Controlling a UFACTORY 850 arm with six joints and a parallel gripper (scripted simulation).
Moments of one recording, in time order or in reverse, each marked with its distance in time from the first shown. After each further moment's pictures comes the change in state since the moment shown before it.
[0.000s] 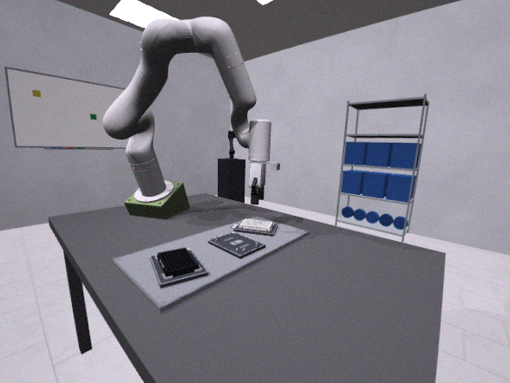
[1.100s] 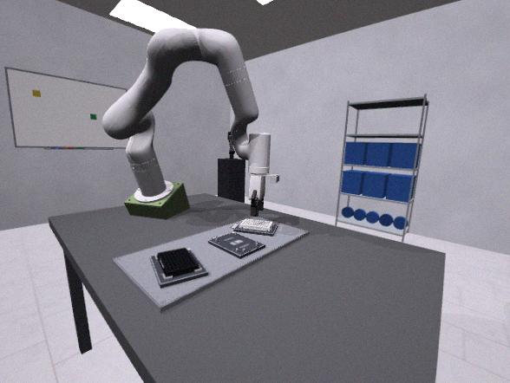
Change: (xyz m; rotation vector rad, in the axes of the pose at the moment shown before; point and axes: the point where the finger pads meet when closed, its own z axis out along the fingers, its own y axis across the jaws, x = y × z) arm 0.000 0.000 0.048 0.000 0.000 0.000
